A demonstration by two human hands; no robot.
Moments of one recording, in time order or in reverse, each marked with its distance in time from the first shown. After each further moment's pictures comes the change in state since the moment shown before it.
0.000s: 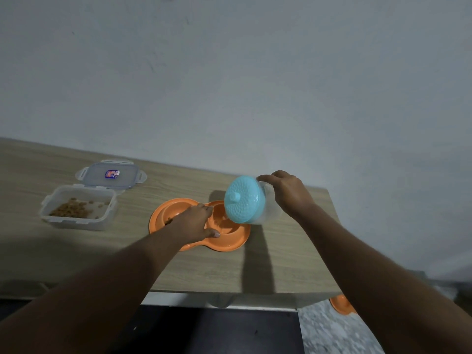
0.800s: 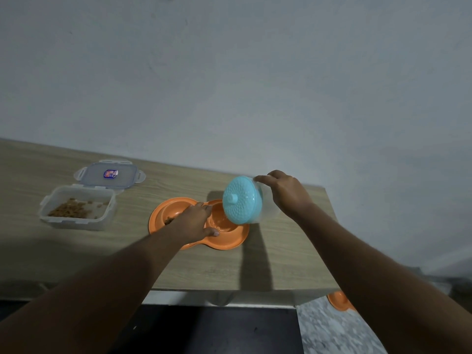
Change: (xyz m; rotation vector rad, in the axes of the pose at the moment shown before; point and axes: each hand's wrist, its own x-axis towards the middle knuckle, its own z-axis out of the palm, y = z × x) left_hand -0.004 0.006 -0.001 -0.005 0.002 0.003; right_hand -0.005 -0.008 -0.006 -0.089 0.000 -0.056
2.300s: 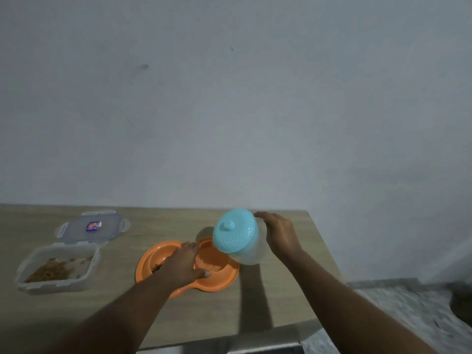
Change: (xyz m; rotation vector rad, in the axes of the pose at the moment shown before) left_hand -0.002 -0.001 0.000 -0.171 0.022 0.023; right_hand -0.032 0.008 0.025 0.324 0.257 0.310
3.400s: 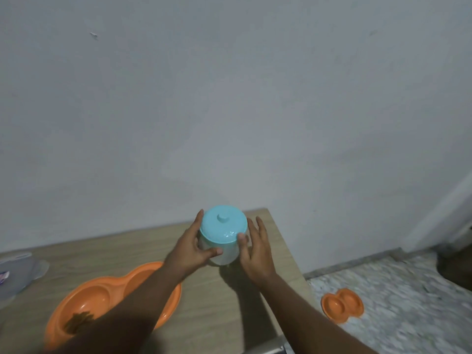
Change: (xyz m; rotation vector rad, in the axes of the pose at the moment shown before) left_hand 0.132 0.148 0.057 -0.689 0.109 0.061; right_hand -0.028 0.116 0.002 0.397 0.134 0.360
